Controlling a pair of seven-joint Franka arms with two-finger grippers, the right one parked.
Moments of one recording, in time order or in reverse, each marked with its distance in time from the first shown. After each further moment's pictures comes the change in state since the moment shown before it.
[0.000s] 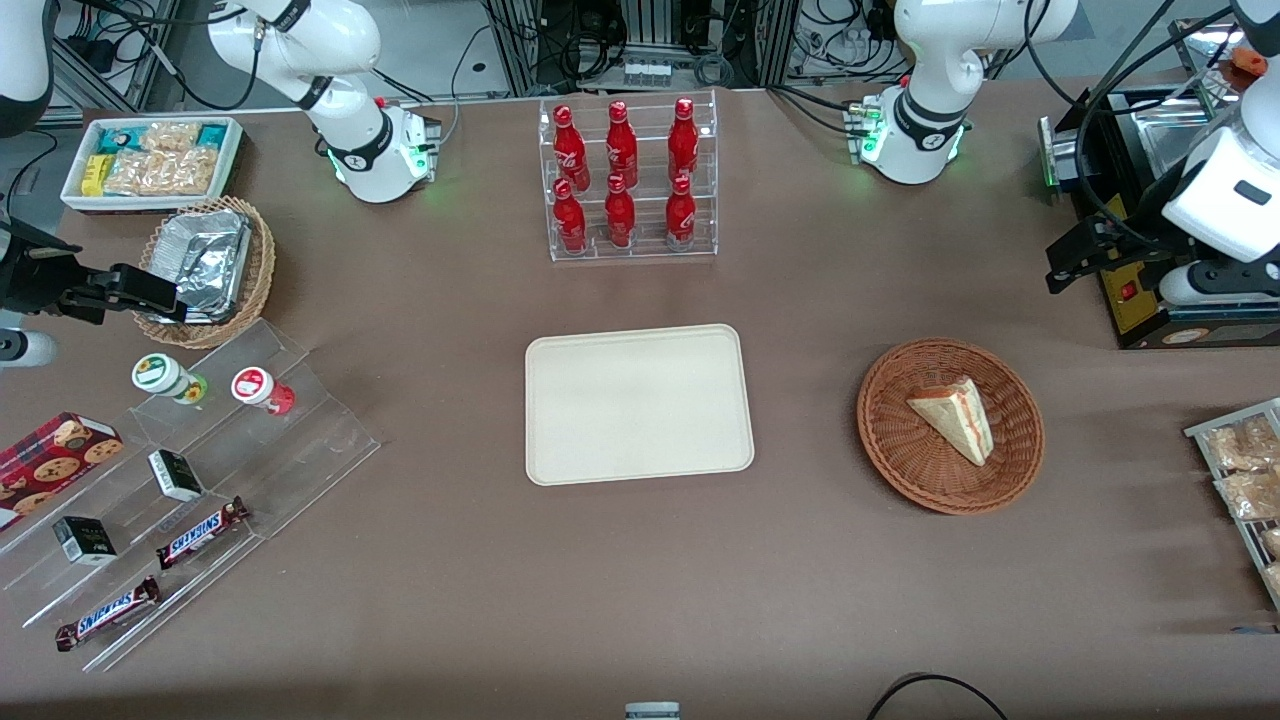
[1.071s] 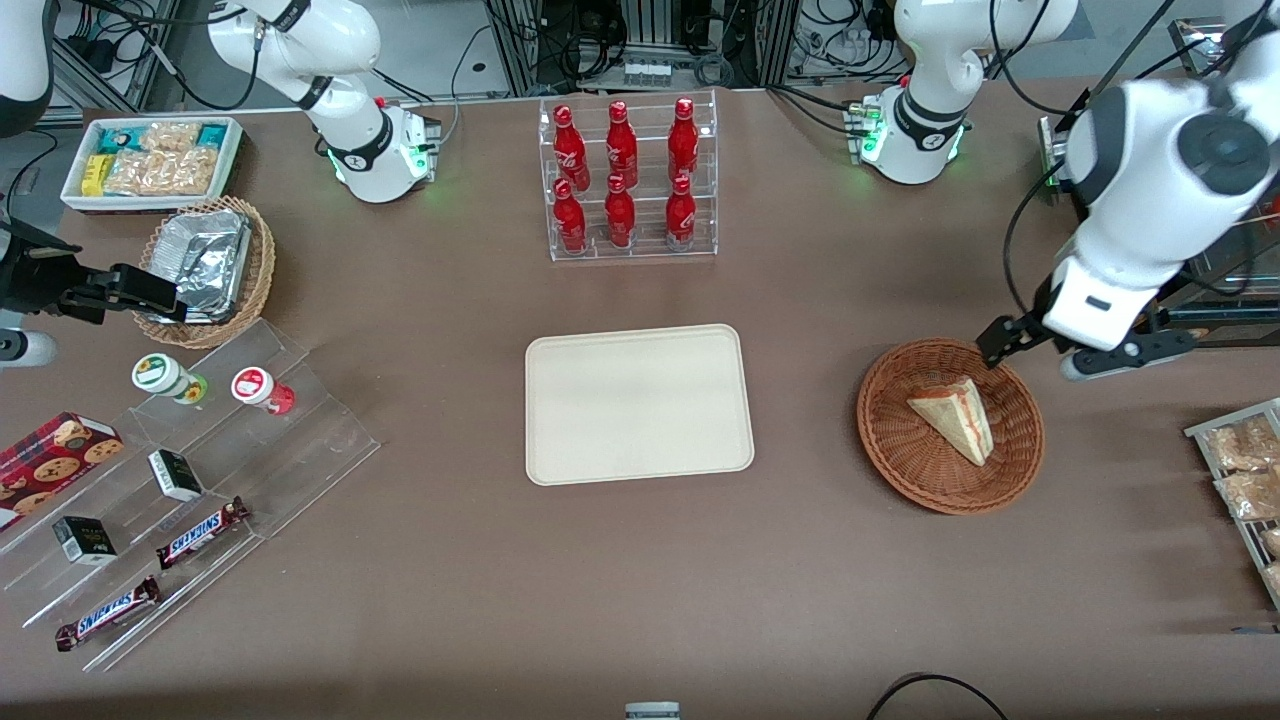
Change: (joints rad) arm -0.002 -0.057 -0.002 -0.648 0.077 0.693 -0.324
